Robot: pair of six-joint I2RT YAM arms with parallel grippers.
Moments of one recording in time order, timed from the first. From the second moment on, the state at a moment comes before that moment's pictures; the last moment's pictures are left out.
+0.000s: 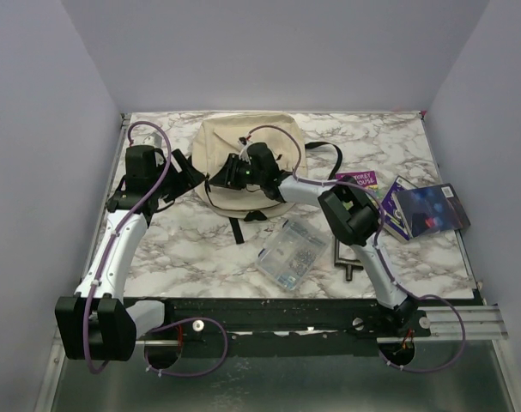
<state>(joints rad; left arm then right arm) -0.04 1.15 0.96 -0.42 0.29 -0.58 0.72 2.39 1.69 0.35 -0.42 0.89</state>
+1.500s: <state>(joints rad) 0.25 1.07 0.65 -0.45 0.41 -0.71 0.86 2.47 1.81 0.14 -0.71 0.34</state>
